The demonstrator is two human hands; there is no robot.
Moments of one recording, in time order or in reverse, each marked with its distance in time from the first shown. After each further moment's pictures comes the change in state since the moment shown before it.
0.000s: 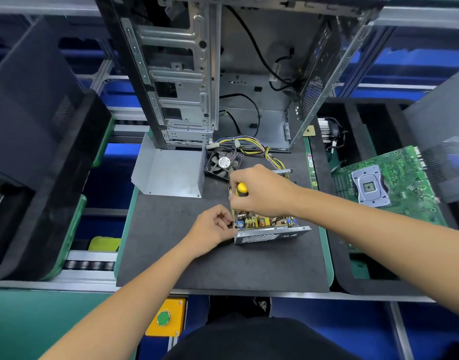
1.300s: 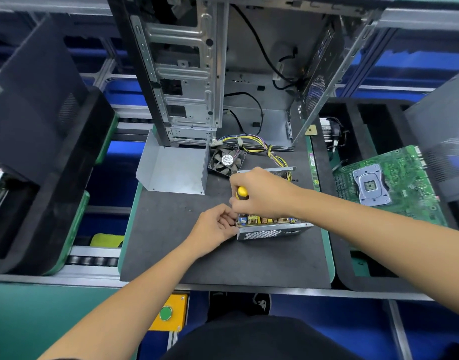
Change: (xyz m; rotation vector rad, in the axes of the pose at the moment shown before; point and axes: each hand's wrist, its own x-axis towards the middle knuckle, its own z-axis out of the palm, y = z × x) left_hand -0.009 -0.001 0.001 0.058 0.023 0.058; right_hand -0.002 -0.002 0.010 -0.074 -0.036 -0.044
